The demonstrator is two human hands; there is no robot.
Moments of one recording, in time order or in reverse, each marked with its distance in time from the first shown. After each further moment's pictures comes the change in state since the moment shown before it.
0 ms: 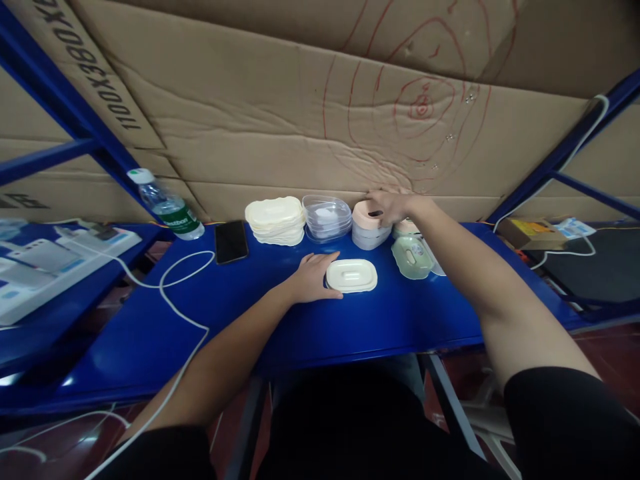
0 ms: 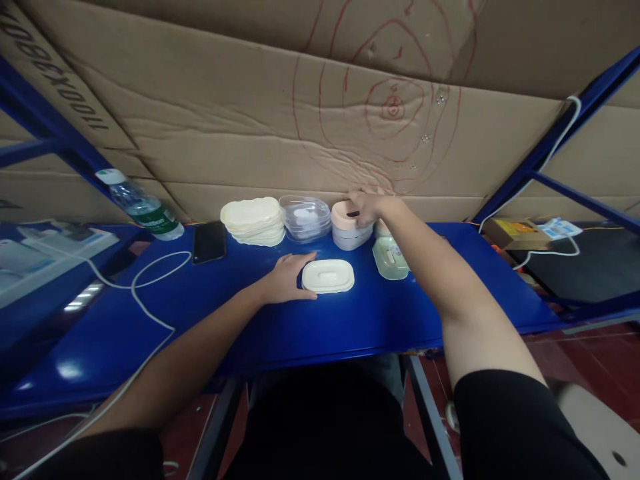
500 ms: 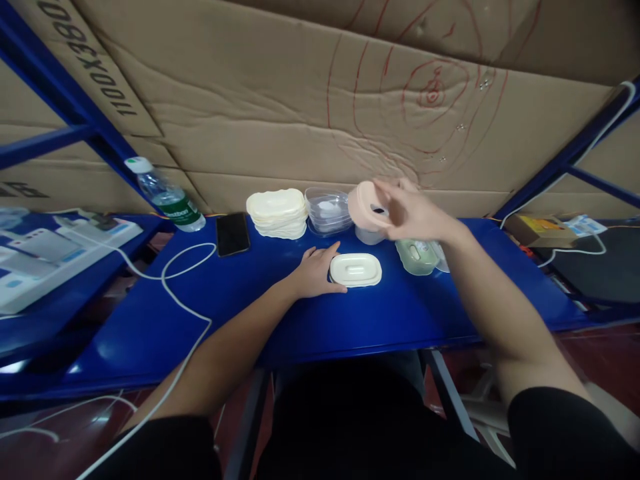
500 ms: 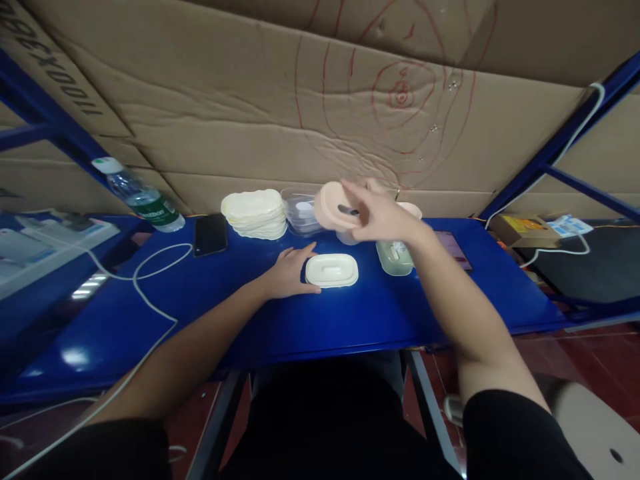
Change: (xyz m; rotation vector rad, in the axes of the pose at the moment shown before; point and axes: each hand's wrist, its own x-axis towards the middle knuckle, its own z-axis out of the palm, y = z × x) left_hand 0.000 0.006 0.001 -0.047 0.012 -0.019; right_hand -0.093 -0.050 -0.015 0.314 0.299 -0.207
